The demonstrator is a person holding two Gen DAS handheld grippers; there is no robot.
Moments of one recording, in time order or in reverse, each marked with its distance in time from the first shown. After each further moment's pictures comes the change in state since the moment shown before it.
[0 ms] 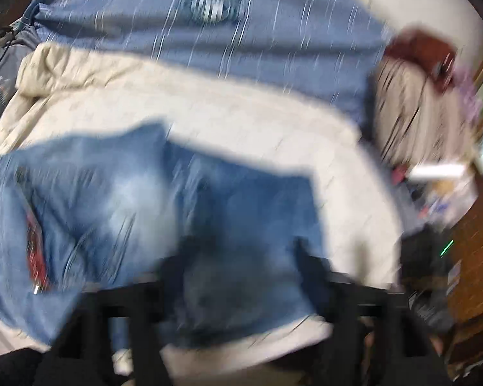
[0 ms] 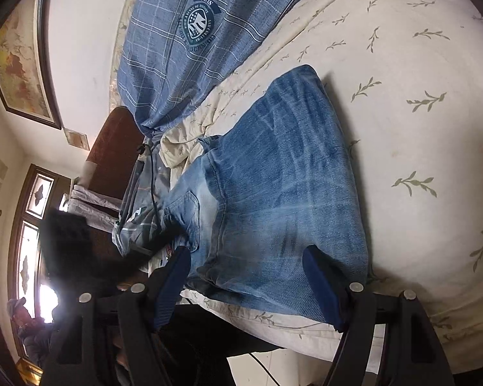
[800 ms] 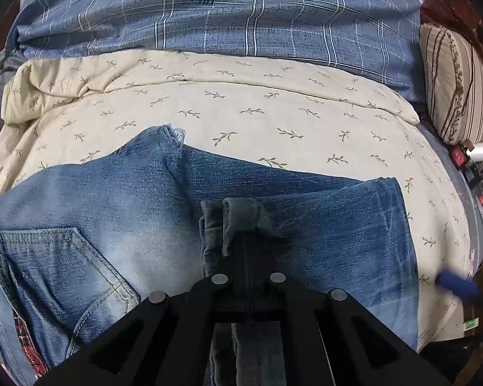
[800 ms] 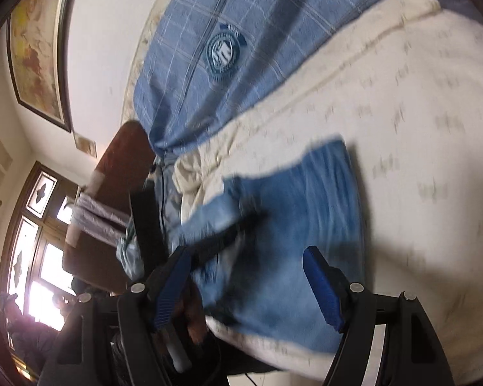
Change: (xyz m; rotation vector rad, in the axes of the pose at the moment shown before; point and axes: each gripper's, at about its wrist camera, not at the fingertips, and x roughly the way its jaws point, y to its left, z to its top) left arm 0.095 0.022 0.023 0.117 0.106 0.239; right arm -0.023 0.034 0.037 -0.073 -0.124 -0.008
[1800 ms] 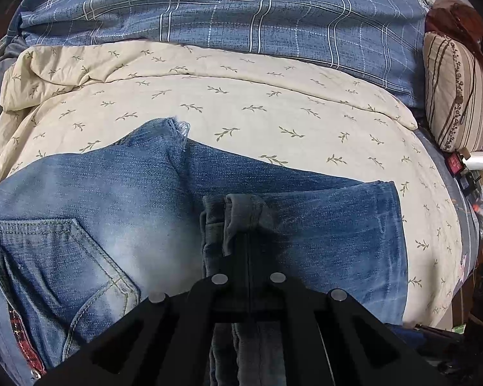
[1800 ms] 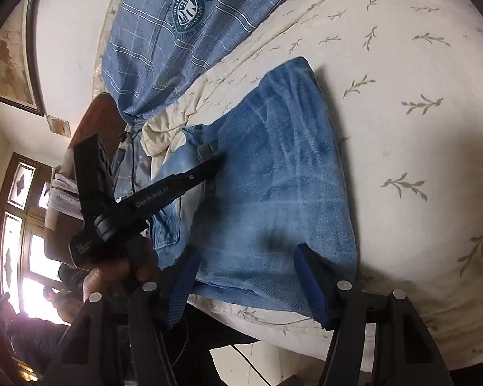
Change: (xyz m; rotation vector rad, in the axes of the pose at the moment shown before) left arm -0.001 0.003 0.002 -0.038 0.019 -0.026; right arm 0.022 -0.027 -0.043 0.048 0.171 -0.084
